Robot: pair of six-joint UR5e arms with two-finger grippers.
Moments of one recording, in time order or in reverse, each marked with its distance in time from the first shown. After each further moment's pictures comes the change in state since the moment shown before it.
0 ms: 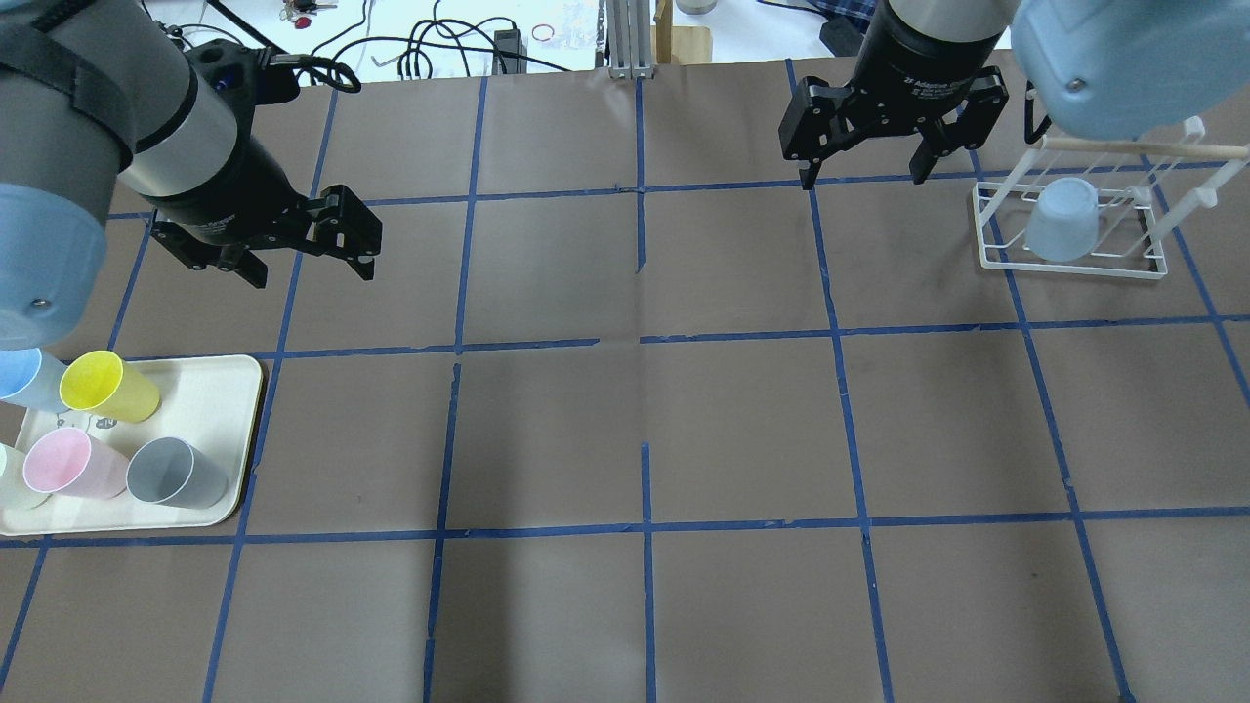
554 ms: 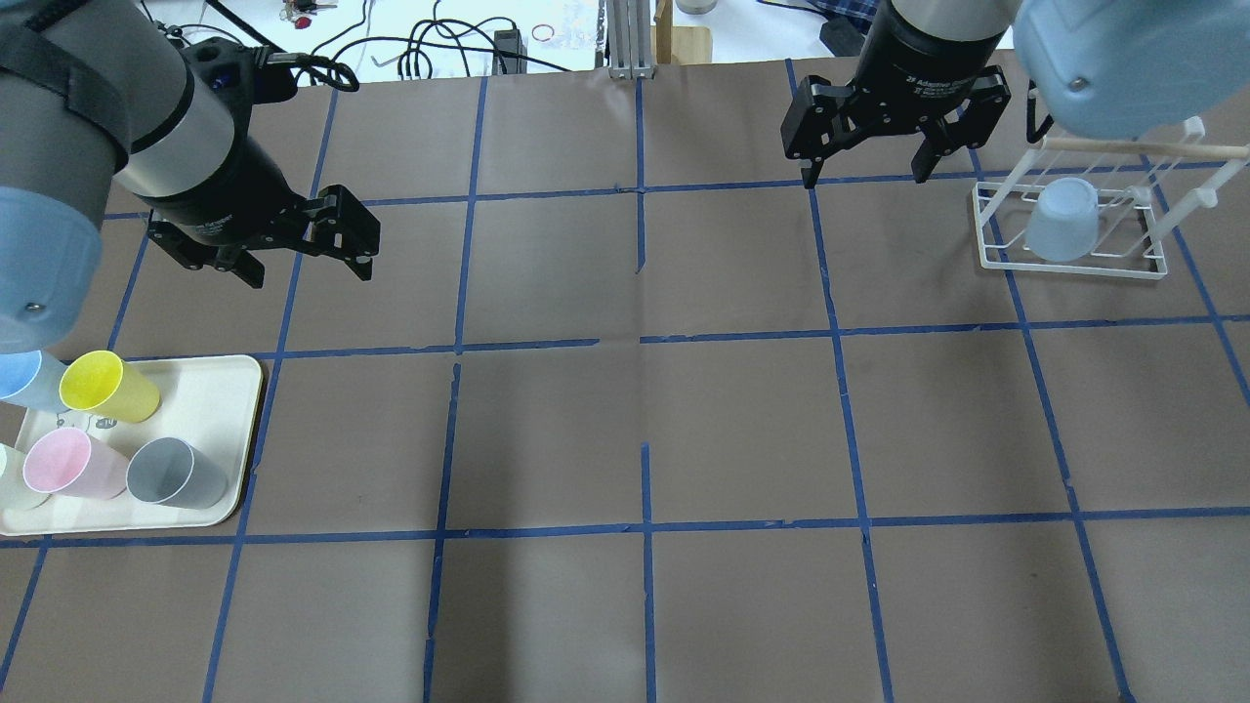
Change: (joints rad) left arm -0.002 0.006 0.001 -0.002 0.005 -0.001; right arm -0.012 0.001 -0.001 -0.003 -0.001 -0.007
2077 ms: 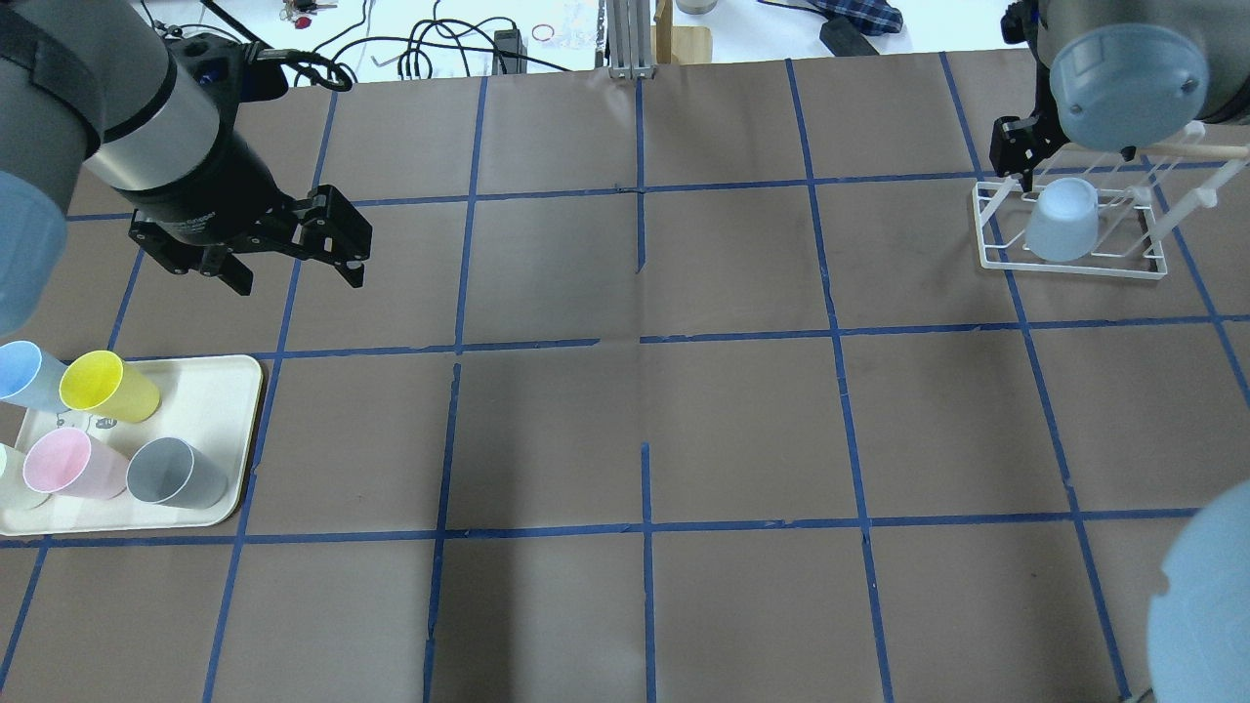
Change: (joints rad) left arm 0.000 0.006 0.036 -0.089 0.003 0.001; right arm -0.241 0.254 0.065 -0.312 -0.451 -0.263
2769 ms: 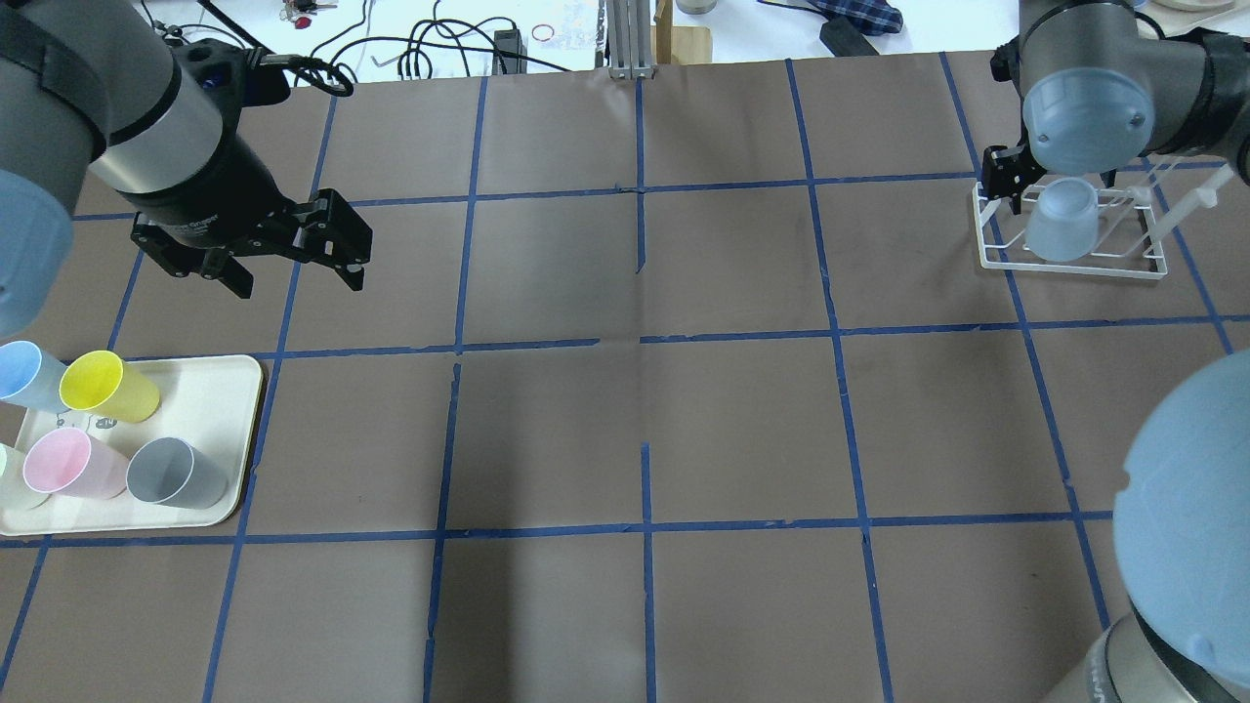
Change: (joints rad) left arm 0.000 0.000 -0.005 0.000 0.003 -0.001; right arm -0.014 0.098 0.003 -0.073 -0.009 0.005
